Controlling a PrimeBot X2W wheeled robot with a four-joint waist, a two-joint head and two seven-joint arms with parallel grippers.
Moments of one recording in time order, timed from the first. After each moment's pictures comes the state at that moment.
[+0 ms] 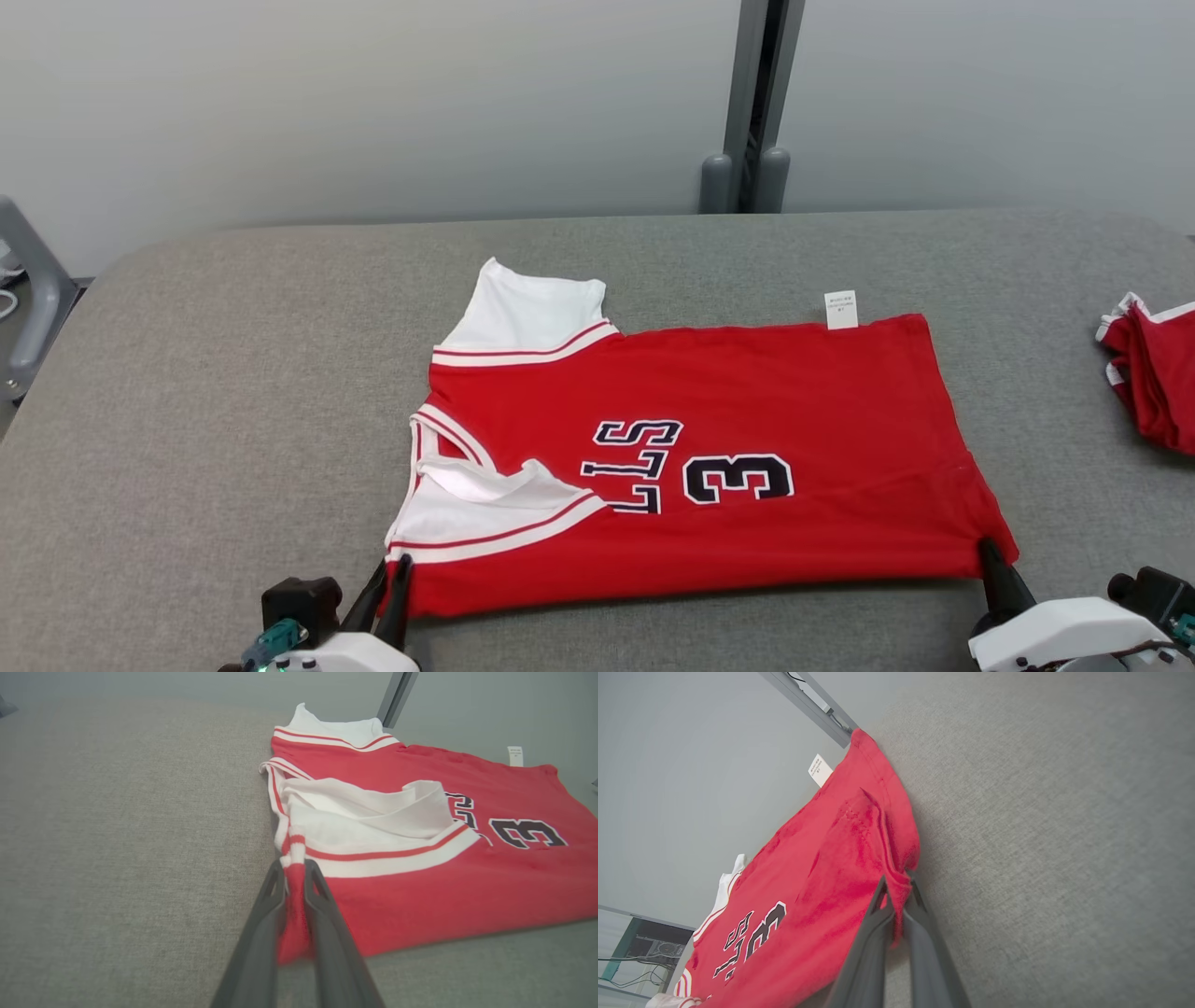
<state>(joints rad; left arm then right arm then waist) -0.15 0.13 -0.37 0.64 -0.51 0.05 -0.24 -0.21 -0.16 0.19 0.77 1.02 0.13 -0.21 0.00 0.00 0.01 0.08</state>
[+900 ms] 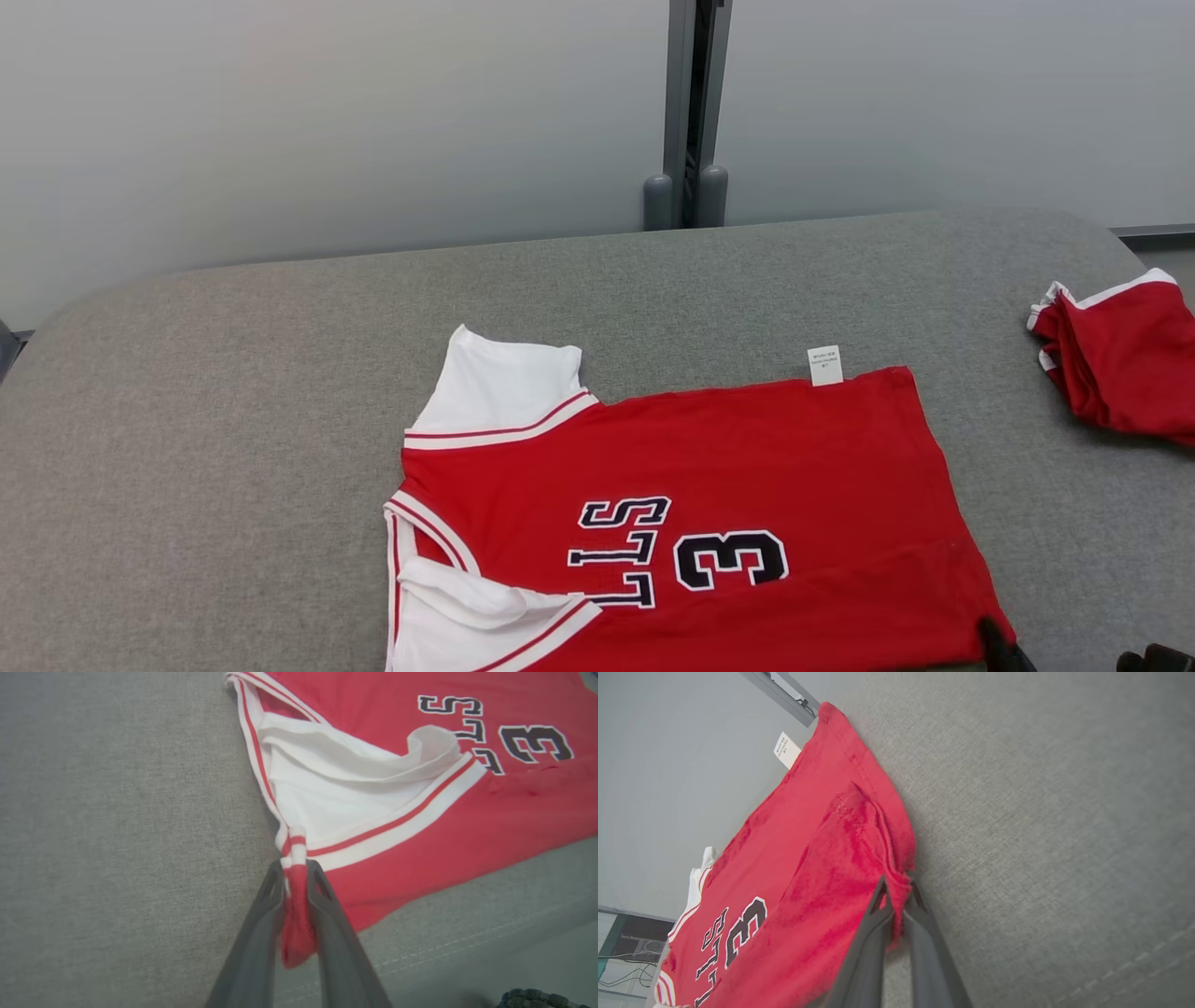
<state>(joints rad) 0.17 0.31 -0.43 0.22 -0.53 0.13 0.08 -0.03 -0.18 0.21 0.64 1.03 0.13 -0.16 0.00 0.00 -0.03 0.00</state>
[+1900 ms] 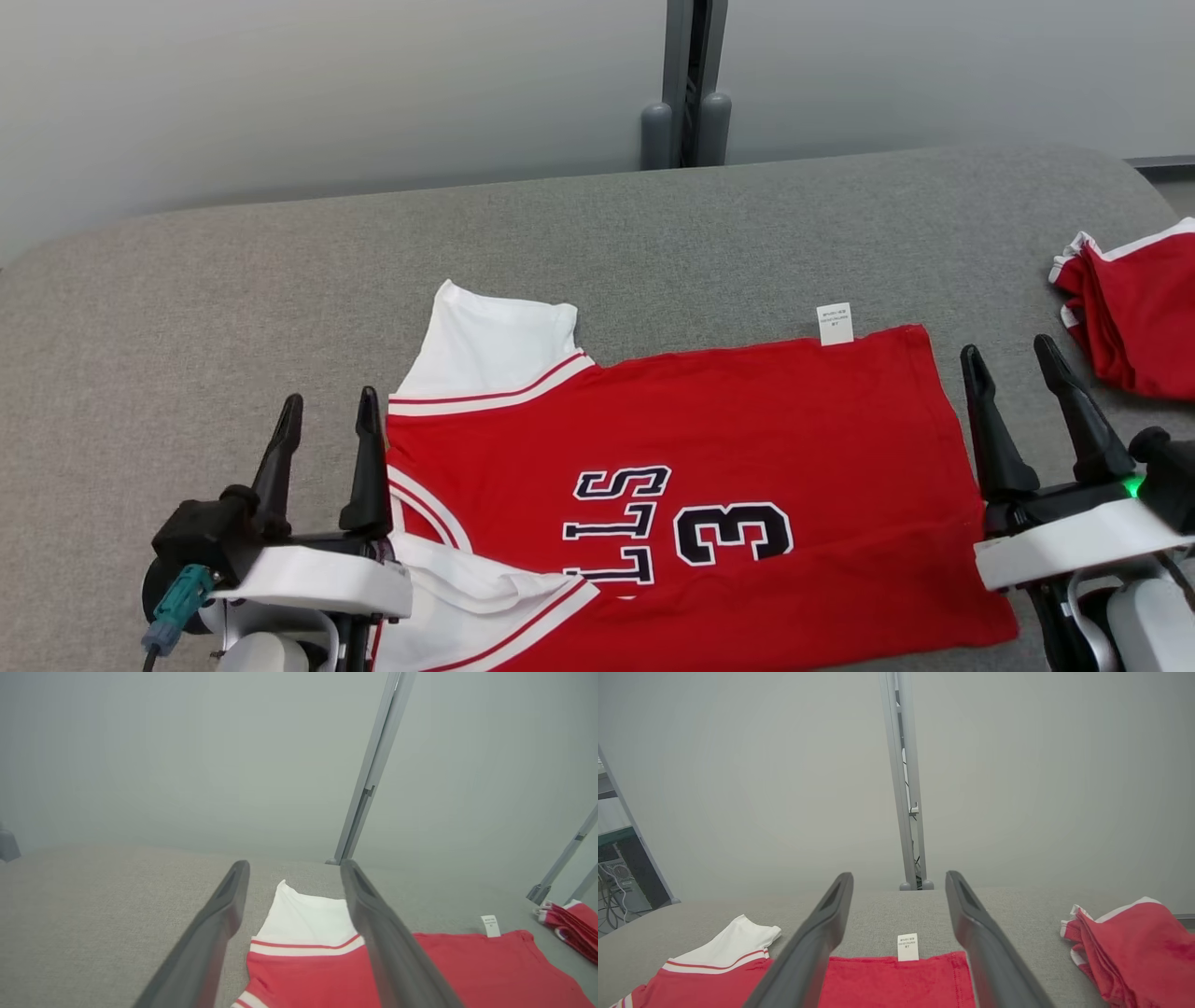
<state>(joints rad) -0.09 0.16 -0.24 0.14 -0.48 0.14 -0.26 -0.17 -0.23 0.13 0.17 0.40 0.13 -0.26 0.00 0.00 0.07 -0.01</state>
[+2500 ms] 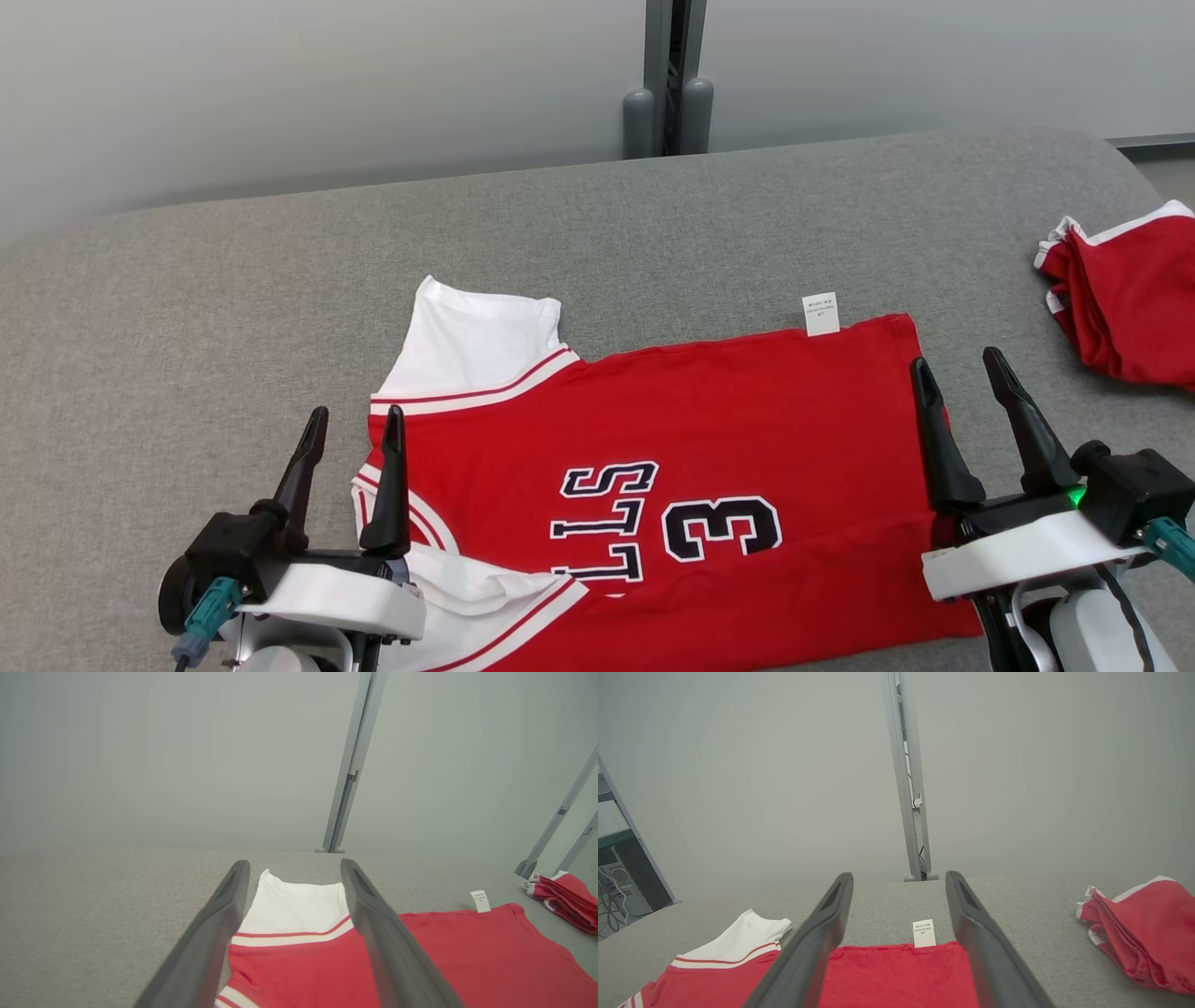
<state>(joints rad) -0.08 0.05 -0.13 0.18 -0.29 0.01 -0.26 -0.15 -0.10 0.11 0.16 0.29 0.13 -0.26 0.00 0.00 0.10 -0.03</state>
